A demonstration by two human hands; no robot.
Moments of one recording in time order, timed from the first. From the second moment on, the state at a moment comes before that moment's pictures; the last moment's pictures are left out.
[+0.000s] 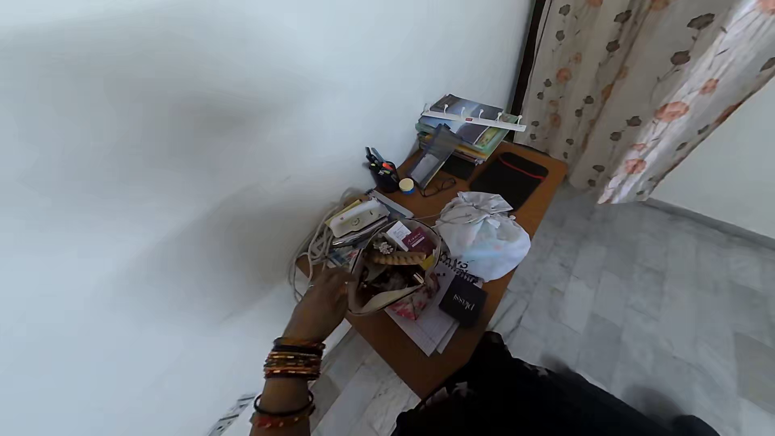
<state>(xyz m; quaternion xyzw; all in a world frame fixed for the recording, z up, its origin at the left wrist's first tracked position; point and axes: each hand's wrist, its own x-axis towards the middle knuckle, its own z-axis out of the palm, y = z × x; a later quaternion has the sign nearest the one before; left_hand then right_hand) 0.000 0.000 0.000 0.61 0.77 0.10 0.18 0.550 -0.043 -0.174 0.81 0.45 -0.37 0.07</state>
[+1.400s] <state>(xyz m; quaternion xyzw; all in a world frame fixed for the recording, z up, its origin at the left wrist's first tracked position) 0.177 0.065 -0.128 -0.02 0.62 0.58 0.53 0.432 0.073 -0.070 0.32 0.78 -0.50 0.20</state>
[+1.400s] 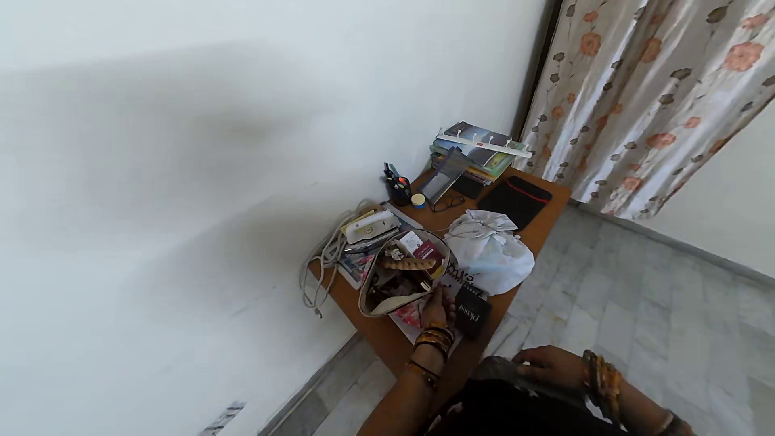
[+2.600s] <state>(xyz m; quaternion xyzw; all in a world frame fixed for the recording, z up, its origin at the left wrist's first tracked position) 0.155 0.030 -0.057 0.21 0.66 0.40 0.60 0.264 0.098 -0.085 0.41 0.83 -0.35 0.14</state>
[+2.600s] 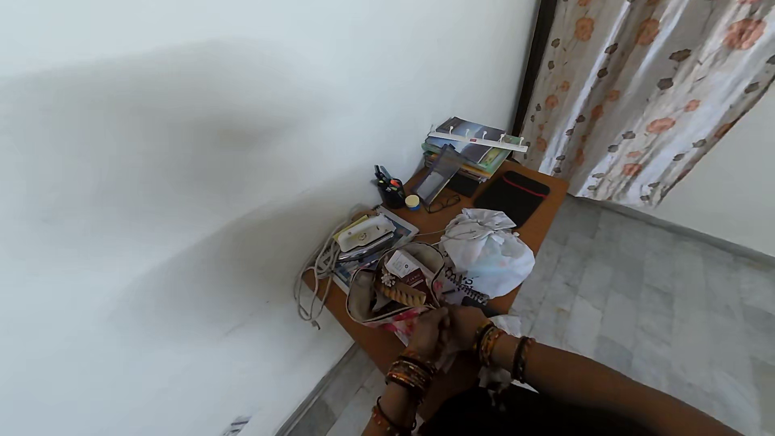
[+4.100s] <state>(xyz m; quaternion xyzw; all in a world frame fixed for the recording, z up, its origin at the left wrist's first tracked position) 0.048 0.089 -0.013 0.71 0.57 -0.08 0.41 0.268 0.103 -0.054 0.36 0.83 -0.42 0.10</state>
